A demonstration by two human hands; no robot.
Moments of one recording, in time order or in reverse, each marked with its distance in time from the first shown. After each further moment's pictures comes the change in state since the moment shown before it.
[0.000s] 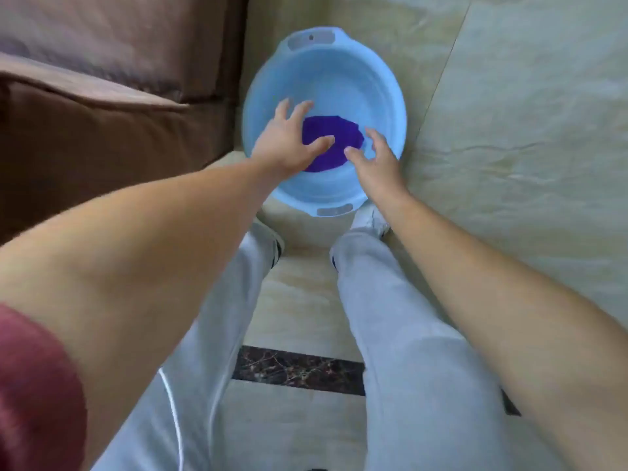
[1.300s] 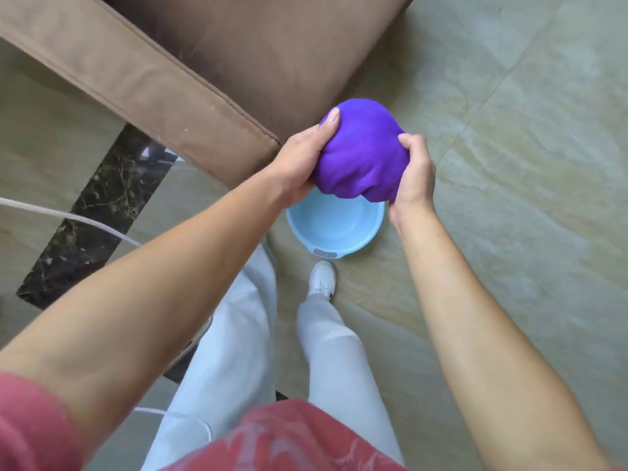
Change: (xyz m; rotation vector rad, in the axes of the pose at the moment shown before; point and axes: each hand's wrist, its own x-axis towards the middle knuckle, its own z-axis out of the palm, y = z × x) left_hand -0.250 0.091 -0.214 -1.535 0.083 0.017; right_hand -0.256 -0.265 -0.069 0.605 -0.044 -0.211
